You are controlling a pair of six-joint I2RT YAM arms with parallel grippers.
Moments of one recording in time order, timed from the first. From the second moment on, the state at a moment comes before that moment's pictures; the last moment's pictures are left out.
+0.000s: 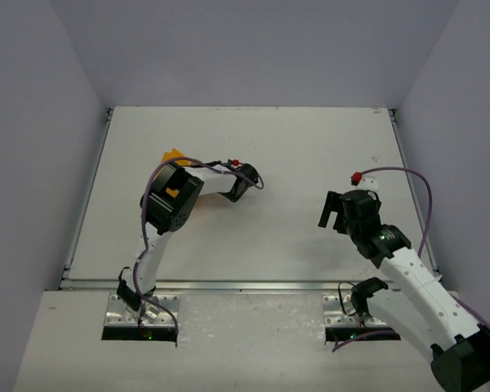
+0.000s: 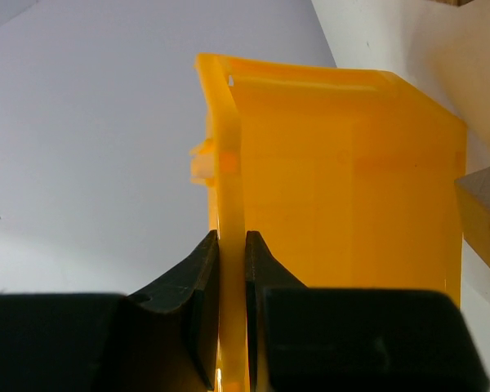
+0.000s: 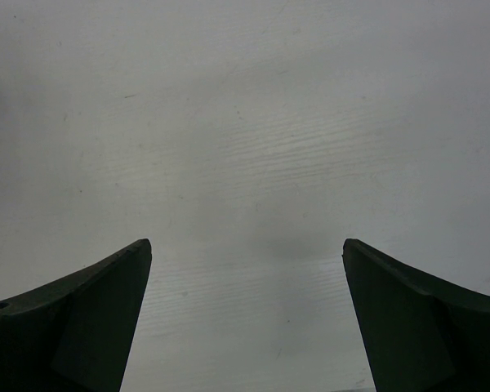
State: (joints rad) left arm -0.59 2.25 1.48 -0.76 -1.47 0.45; right arm 0.39 0.78 0.54 -0.52 0.34 0.46
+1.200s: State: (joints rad) left arm -0.22 1.53 1.55 -0.22 -0.57 0.12; right arm 0.39 0.85 0.56 -0.53 0.33 0.45
